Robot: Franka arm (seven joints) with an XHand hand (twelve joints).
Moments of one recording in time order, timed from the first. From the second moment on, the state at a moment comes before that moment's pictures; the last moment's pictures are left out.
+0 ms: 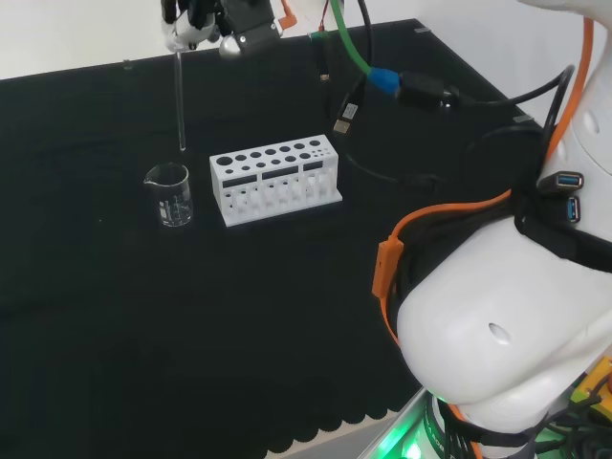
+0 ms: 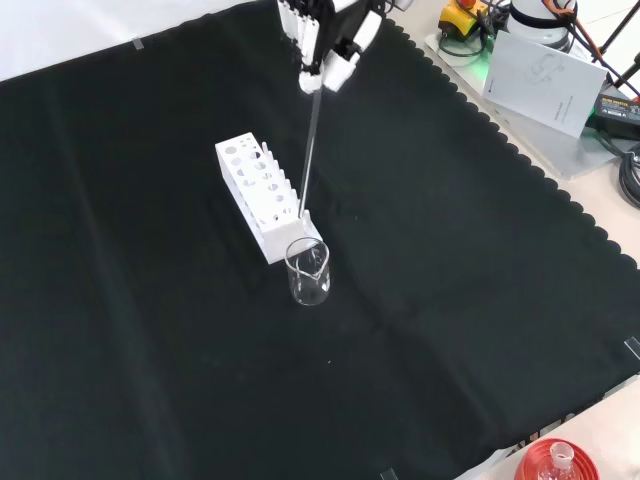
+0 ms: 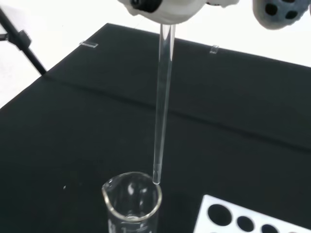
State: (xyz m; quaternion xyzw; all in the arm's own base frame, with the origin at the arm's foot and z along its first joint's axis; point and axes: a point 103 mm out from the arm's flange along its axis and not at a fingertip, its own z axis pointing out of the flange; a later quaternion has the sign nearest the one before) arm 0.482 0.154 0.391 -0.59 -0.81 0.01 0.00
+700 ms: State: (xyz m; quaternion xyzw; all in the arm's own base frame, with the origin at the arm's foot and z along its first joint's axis) arm 0.484 0.206 0.359 -0.57 -0.82 0.03 0.02
